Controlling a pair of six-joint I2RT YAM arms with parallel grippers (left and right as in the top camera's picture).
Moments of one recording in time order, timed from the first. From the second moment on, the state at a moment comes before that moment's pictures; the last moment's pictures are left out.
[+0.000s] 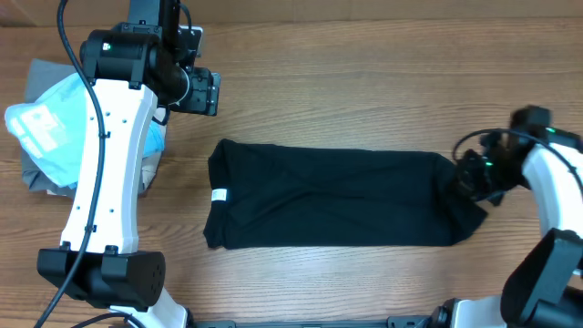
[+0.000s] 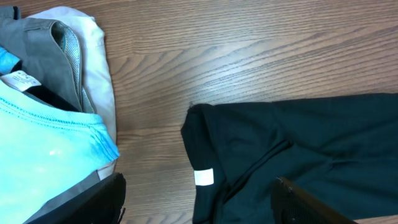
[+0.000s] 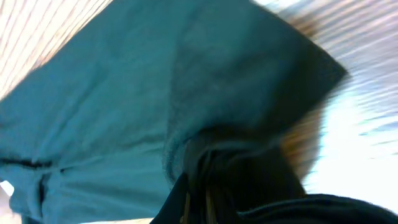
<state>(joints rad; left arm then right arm) -0.12 1.81 2.03 -1.42 0.04 -0.02 -0.30 1.63 1.15 -1.10 -0.32 0.21</state>
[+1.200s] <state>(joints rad) -0.12 1.81 2.03 -1.41 0.04 -0.02 -0.21 1.63 1.13 -0.96 -0.19 0.46</state>
